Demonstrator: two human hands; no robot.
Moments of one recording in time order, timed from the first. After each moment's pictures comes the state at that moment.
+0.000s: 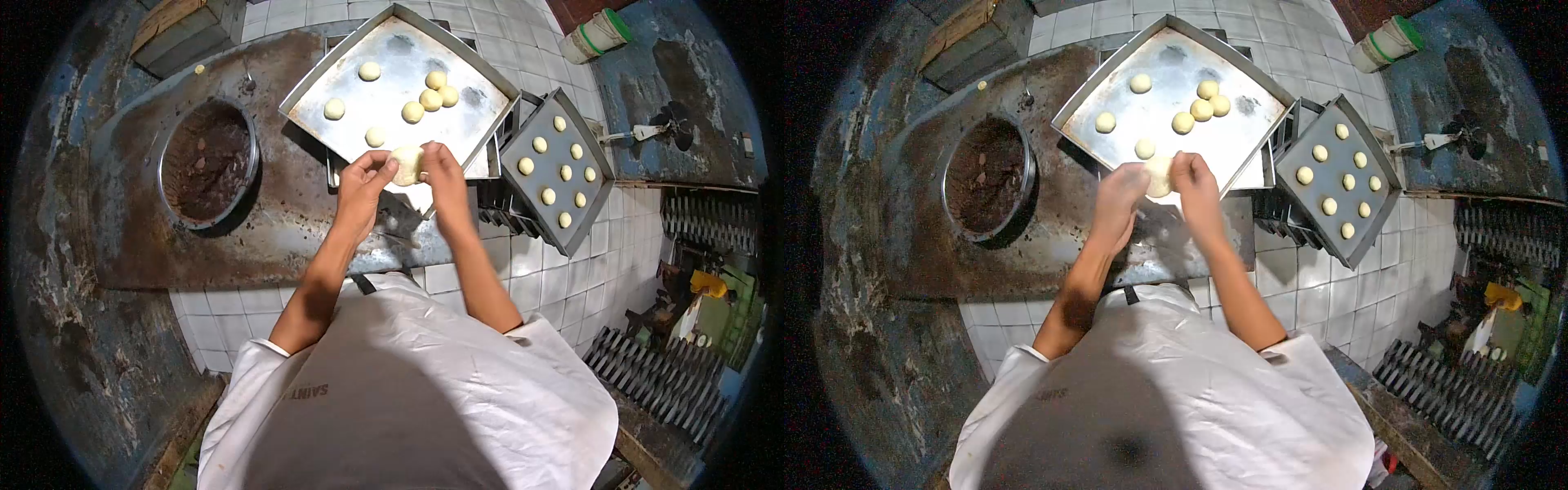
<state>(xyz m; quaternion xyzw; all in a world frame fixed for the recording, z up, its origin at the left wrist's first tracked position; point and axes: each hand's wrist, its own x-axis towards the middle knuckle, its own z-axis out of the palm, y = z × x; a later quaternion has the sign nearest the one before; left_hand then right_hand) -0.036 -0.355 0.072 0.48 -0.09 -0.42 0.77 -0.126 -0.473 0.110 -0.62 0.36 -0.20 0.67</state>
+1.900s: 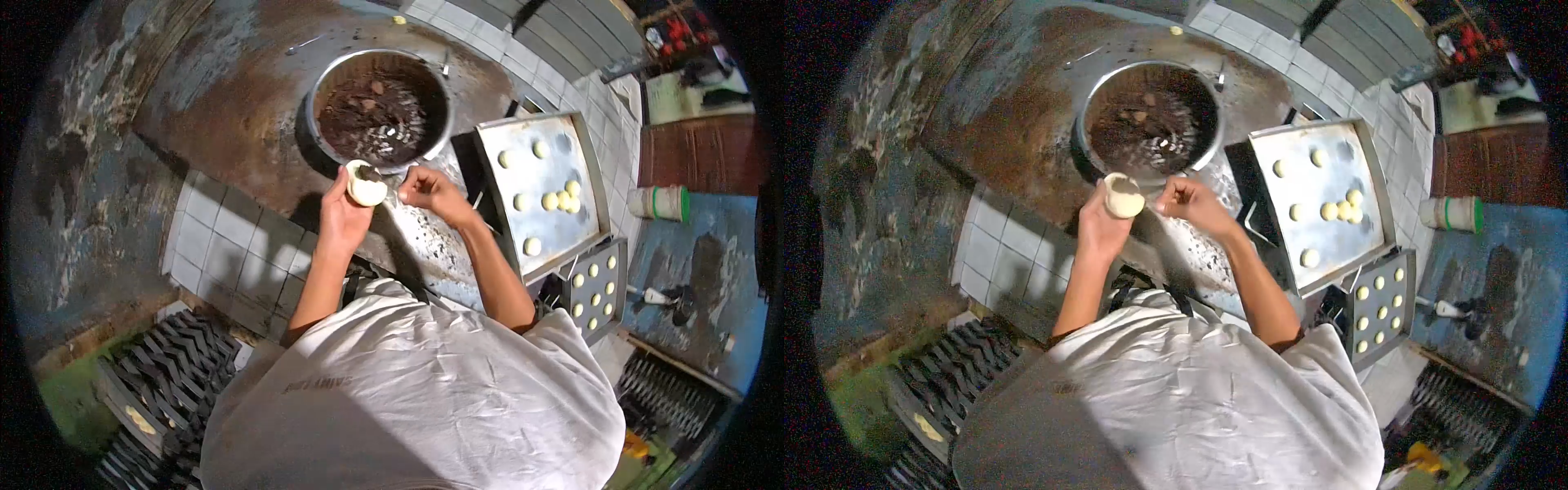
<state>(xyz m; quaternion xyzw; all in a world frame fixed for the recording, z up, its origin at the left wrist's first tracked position) 0.067 -0.031 0.064 0.21 0.23 -0.14 0.94 0.072 -0.243 0.061 -0.66 -0.04 0.24 0.71</state>
